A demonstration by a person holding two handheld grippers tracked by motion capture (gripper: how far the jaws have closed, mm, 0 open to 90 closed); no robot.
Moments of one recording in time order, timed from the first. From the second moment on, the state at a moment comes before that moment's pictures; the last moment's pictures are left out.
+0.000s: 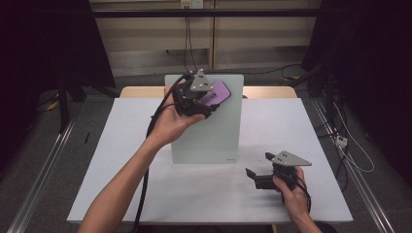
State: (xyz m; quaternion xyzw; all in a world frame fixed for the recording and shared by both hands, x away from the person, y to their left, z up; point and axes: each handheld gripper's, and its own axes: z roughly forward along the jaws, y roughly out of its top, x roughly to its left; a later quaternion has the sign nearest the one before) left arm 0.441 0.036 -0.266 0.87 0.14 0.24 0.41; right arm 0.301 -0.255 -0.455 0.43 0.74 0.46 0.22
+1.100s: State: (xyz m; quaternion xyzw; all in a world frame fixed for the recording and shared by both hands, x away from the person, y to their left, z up) left arm 0.413 0.087 -0.317 0.88 0.16 0.14 0.43; right arm 0.308 -0.252 -0.457 0.44 0.74 0.47 0.22
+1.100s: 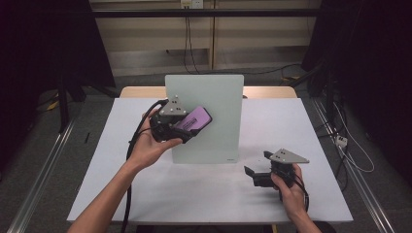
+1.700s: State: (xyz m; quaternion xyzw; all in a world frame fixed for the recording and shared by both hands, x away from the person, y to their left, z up) left arm 0.400 0.098 -0.341 0.89 0.16 0.11 0.41; right arm 0.308 -0.252 -0.456 0.44 0.73 0.47 0.22
